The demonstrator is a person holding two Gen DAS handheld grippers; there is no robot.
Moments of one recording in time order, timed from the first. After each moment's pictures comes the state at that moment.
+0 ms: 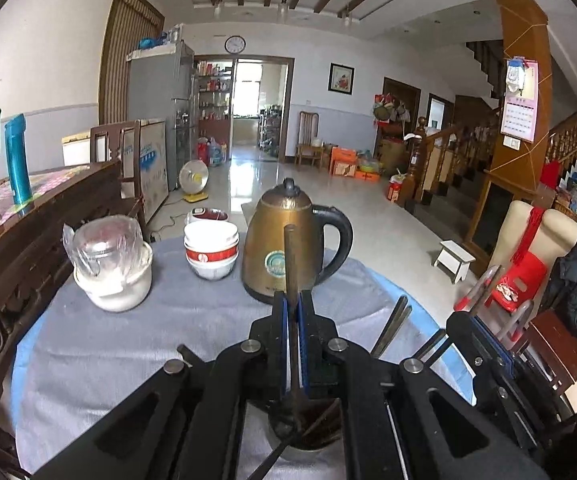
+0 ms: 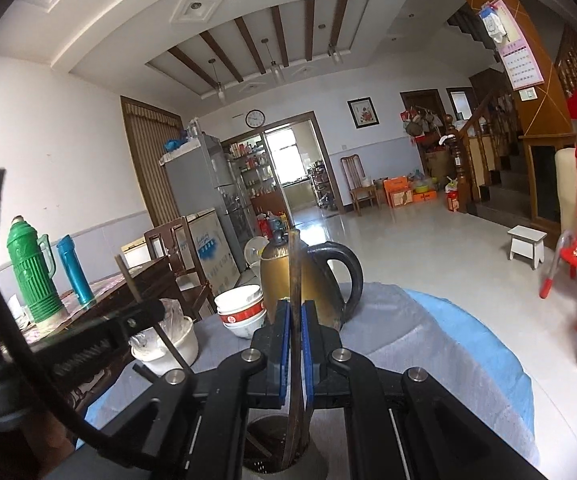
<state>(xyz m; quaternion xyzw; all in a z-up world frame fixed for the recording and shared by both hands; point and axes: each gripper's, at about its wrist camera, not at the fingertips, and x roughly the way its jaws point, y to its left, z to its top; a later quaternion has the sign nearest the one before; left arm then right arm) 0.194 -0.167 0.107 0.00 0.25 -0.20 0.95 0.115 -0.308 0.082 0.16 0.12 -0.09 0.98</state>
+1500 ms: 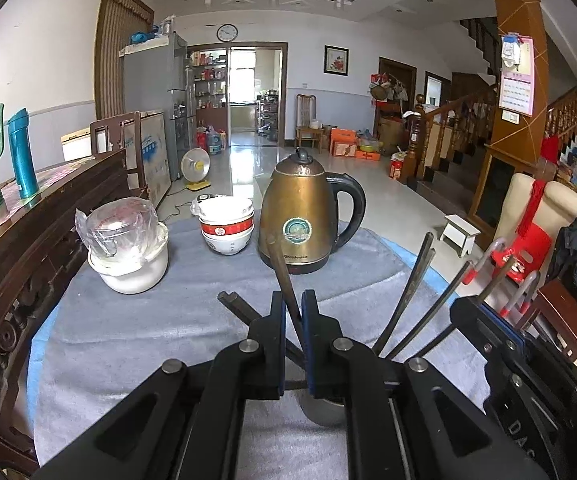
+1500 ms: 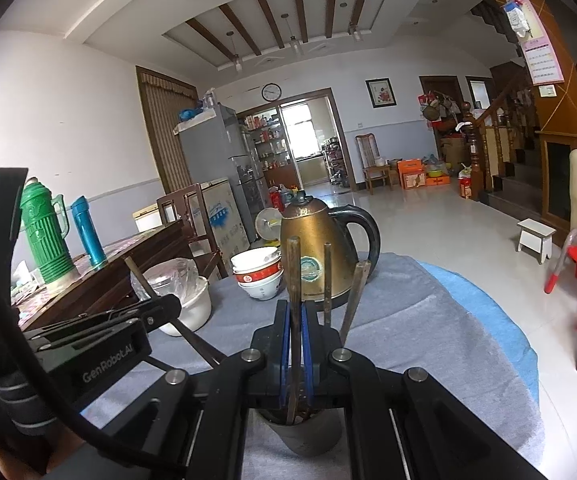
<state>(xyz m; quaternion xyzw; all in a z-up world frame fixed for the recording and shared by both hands) 0.178 -0.136 0.086 0.04 0.27 -0.20 0.94 0.116 -0.280 0.068 0.14 0.17 -0.06 0.97</state>
